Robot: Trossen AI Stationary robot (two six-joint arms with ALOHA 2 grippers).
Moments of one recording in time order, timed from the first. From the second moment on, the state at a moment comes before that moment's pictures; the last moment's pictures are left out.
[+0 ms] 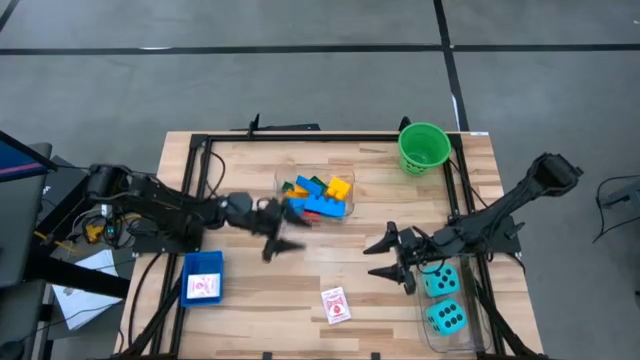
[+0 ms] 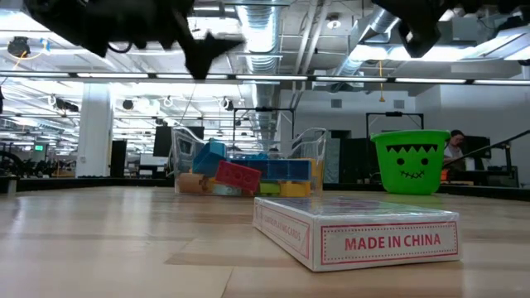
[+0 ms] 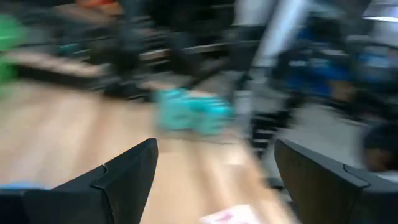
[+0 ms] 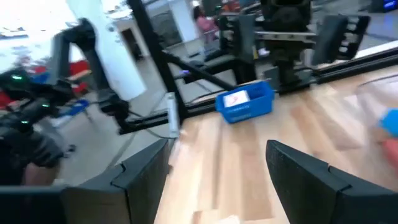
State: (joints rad) left arm -0.10 1.32 0.52 0.74 0.14 -0.29; right arm 0.54 1.18 0.45 0.67 0.36 0.39
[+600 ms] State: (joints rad) left arm -0.36 1.07 0.52 0.69 0.09 -0.11; right arm 0.46 1.52 1.17 -0.25 0.16 0.77
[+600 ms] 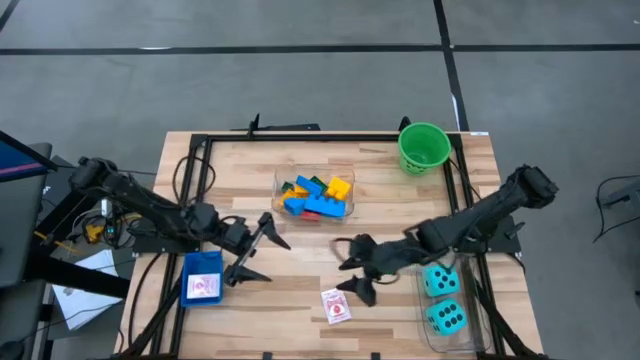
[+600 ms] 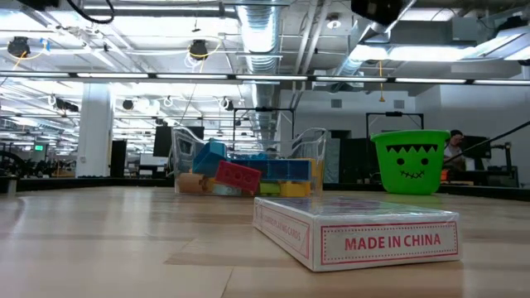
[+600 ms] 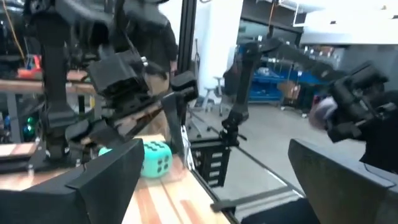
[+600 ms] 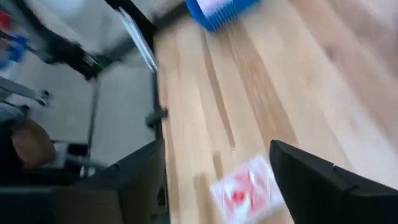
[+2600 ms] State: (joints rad) left arm -0.63 0.95 0.52 0.34 -0.11 -0.25; right arm 0.46 2.32 1.89 -0.95 -0.03 1.54
